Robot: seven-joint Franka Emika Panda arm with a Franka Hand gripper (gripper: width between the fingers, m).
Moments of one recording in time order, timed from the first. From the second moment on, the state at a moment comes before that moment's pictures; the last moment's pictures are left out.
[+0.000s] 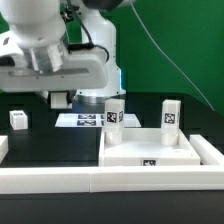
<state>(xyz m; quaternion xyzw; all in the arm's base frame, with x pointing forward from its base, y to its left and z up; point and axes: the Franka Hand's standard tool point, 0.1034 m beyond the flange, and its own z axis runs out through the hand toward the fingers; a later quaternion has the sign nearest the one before) 0.467 -0.101 0.093 -0.96 0.06 0.25 0.06</state>
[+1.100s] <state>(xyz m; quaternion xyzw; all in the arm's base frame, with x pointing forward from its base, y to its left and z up) 0.539 -0.084 0.116 -0.99 0.03 -0.10 -0.02</state>
